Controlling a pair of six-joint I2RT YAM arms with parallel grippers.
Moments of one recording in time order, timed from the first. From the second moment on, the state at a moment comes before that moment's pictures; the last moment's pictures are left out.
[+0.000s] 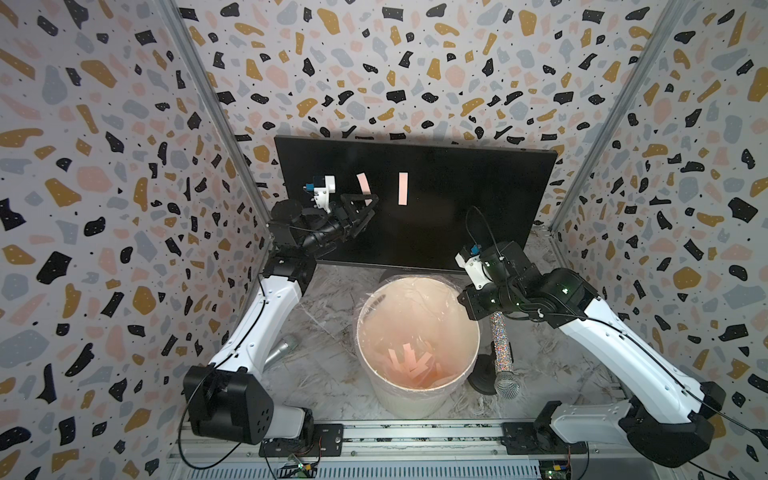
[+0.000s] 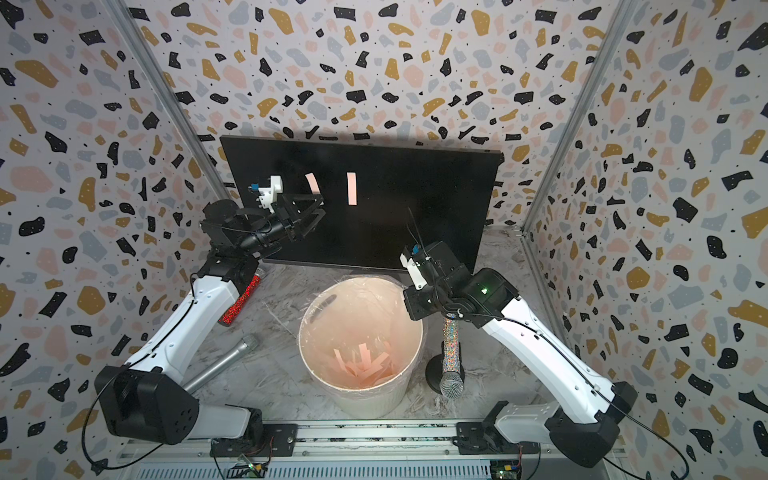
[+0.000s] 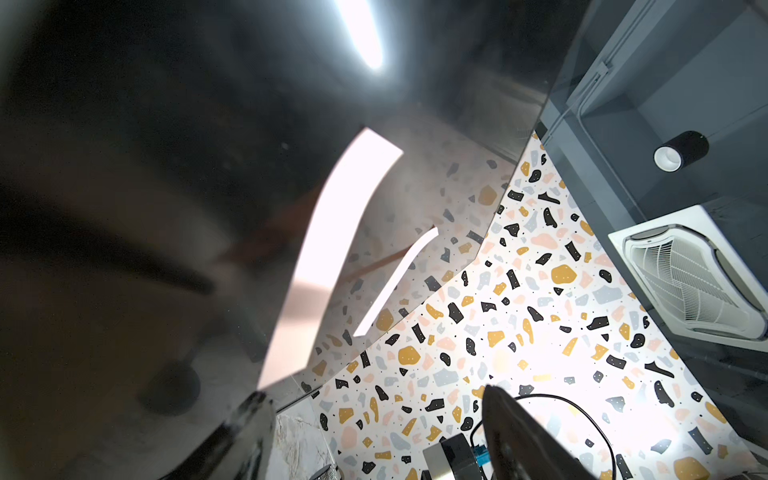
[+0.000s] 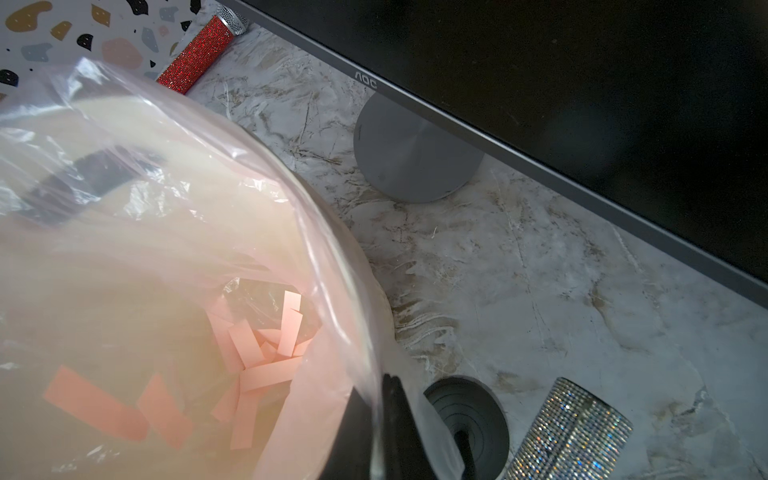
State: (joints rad) left arm -0.14 1.41 1.31 0.27 0.85 -1.17; right arm 0.79 1.28 1.54 -1.13 -0.02 0.29
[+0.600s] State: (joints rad) left arm -0.12 1.48 1.34 0.38 0.86 -1.27; right arm 0.79 1.27 1.54 -1.13 -0.02 0.29
